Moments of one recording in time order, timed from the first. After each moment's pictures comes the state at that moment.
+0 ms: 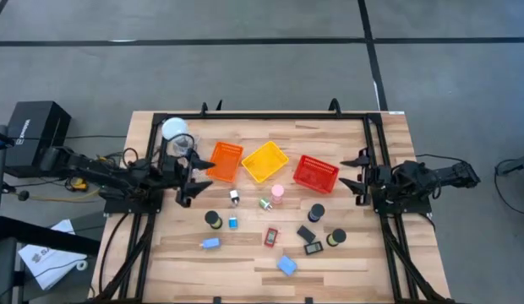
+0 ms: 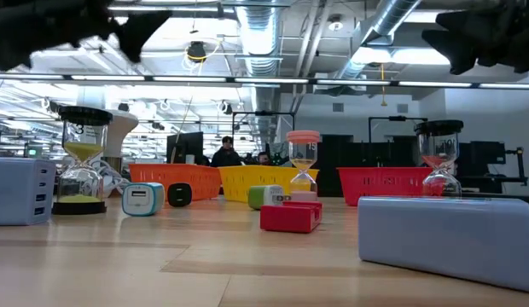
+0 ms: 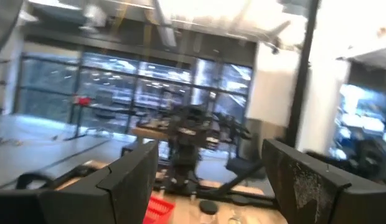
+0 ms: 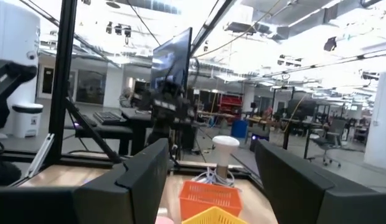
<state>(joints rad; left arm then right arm) -0.11 0.78 0.14 0.99 -0.13 -0.11 0.19 0.01 0.00 0.31 0.29 -0.23</state>
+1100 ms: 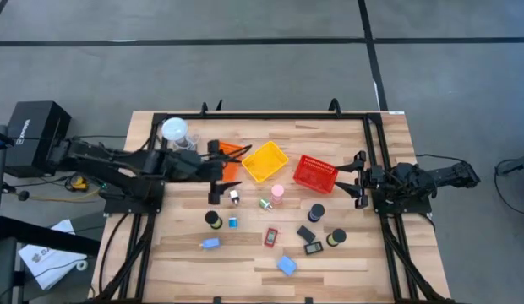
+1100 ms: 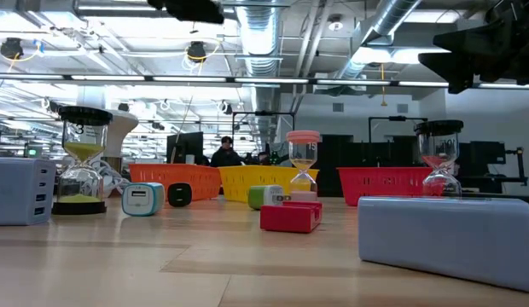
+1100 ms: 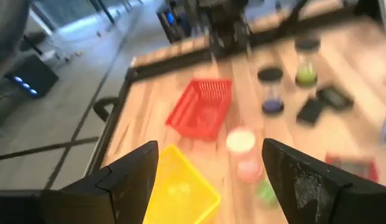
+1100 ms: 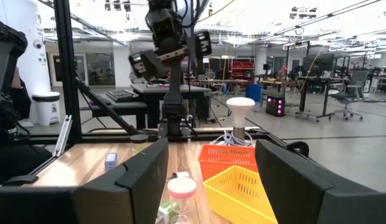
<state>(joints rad) -0.12 1.11 0.91 -0.24 -0.32 0.27 0.19 0.01 0.00 0.16 0.29 -0.06</state>
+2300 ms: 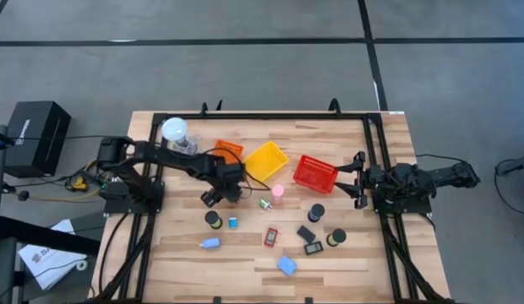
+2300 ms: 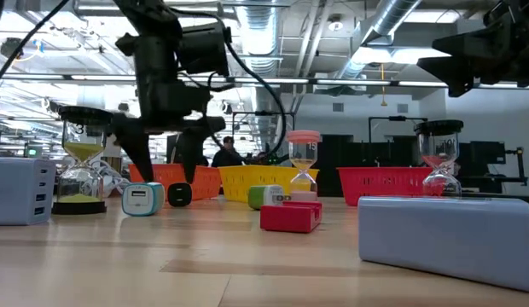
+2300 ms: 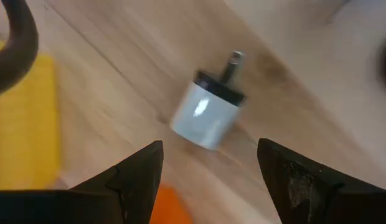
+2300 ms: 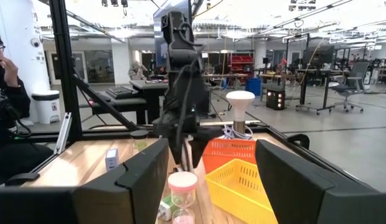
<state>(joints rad) 0.06 1.66 0.95 -0.61 -0.05 0.89 0.19 0.01 0.00 0.13 0.30 -0.03</state>
